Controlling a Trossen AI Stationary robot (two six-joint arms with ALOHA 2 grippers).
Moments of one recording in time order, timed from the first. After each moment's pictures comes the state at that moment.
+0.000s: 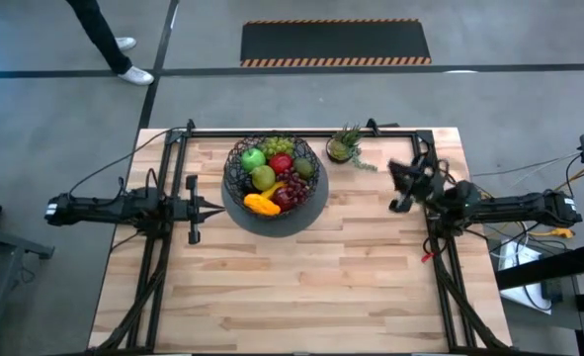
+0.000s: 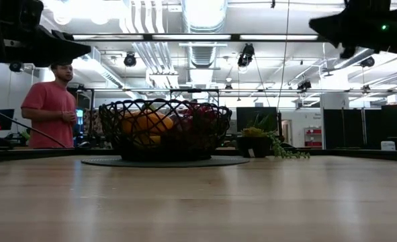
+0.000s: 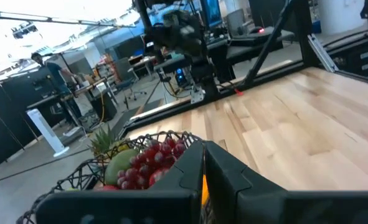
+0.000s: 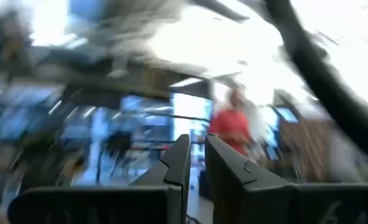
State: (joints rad) left arm -0.06 0.16 0.11 0.01 -0.11 0.37; right arm -0.11 0.46 0.01 1.05 0.30 -0.29
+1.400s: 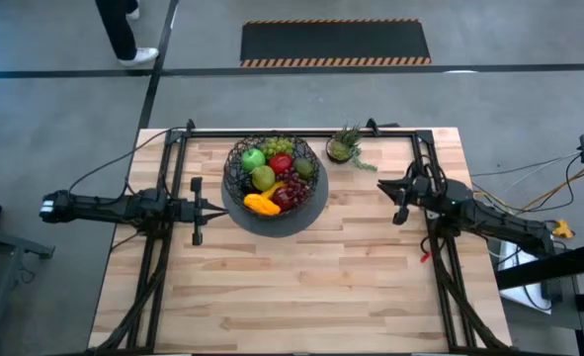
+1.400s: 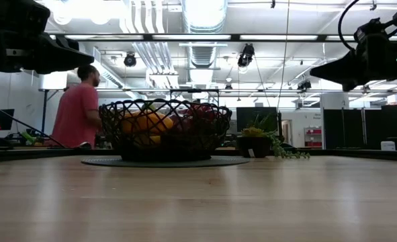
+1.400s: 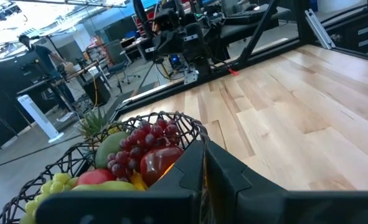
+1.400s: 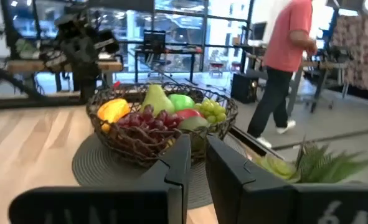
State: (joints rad) left arm -0.06 0.25 0.11 0.02 -0.11 0.37; right arm -0.31 0.00 0.01 0.02 0.02 -0.08
